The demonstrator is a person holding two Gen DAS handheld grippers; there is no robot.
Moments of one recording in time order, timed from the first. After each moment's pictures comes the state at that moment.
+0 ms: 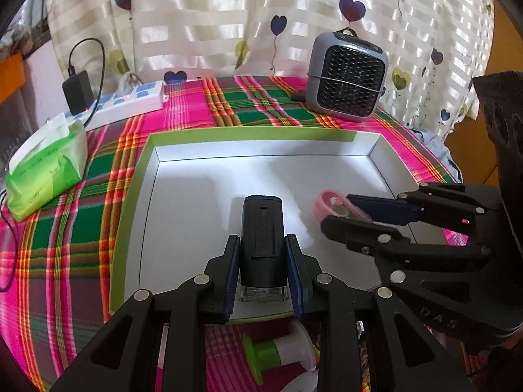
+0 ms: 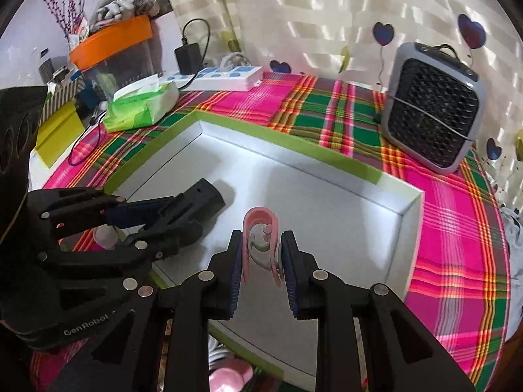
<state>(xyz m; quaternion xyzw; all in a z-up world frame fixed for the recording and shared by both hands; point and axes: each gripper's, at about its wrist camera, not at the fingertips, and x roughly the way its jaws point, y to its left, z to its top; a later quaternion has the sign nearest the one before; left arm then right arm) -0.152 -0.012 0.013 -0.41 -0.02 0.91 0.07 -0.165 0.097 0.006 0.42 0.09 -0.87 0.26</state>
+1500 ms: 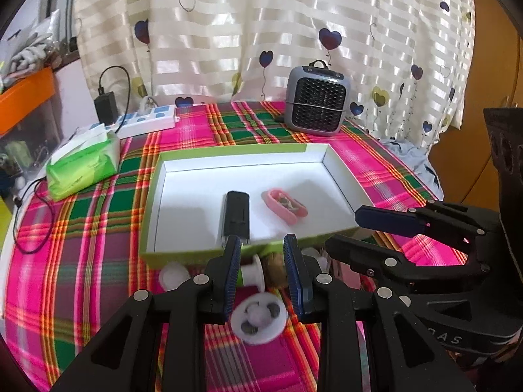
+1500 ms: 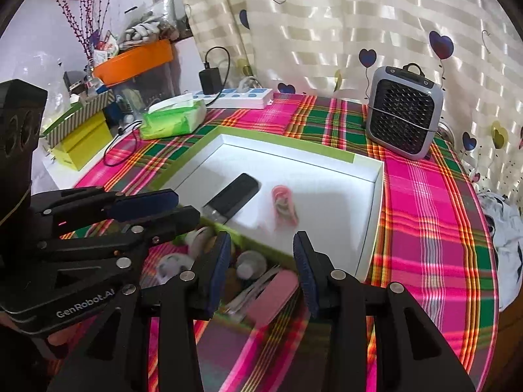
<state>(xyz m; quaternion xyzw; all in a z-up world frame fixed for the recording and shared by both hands) -0.061 0.003 0.057 -0.37 -0.02 0.93 0.07 -0.069 0.113 0.046 0.38 0.06 -0.89 0.25</state>
